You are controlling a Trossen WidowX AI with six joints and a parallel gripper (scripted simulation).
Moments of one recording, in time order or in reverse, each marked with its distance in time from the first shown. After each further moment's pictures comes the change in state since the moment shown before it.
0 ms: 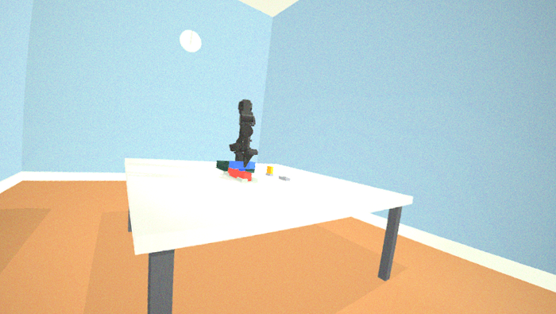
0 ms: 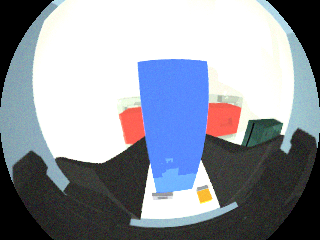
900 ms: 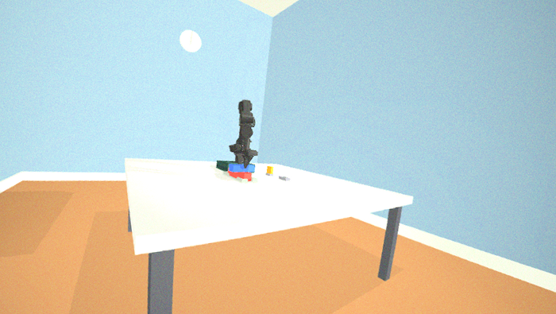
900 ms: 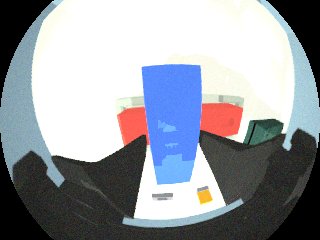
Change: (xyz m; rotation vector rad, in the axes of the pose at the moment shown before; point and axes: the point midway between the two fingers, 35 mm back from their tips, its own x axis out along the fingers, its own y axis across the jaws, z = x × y) arm 0.005 -0.001 0.000 0.000 0.001 -0.002
